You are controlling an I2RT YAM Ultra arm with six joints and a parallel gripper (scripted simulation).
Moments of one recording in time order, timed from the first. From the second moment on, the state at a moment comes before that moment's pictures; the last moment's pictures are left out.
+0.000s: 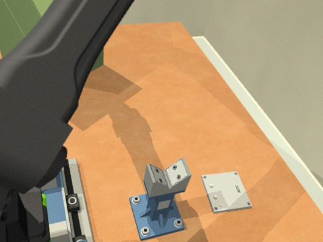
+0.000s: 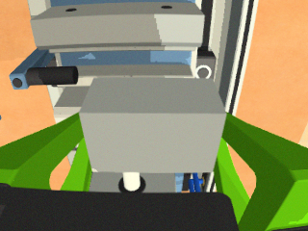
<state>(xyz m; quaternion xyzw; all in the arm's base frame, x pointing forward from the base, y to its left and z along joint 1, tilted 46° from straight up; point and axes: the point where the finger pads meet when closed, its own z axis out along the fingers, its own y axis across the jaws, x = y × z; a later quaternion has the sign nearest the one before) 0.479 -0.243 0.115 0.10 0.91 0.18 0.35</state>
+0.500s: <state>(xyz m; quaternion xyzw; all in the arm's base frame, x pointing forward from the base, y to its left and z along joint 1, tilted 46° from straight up) 0.478 -0.243 0.115 0.10 0.91 0.18 0.35</state>
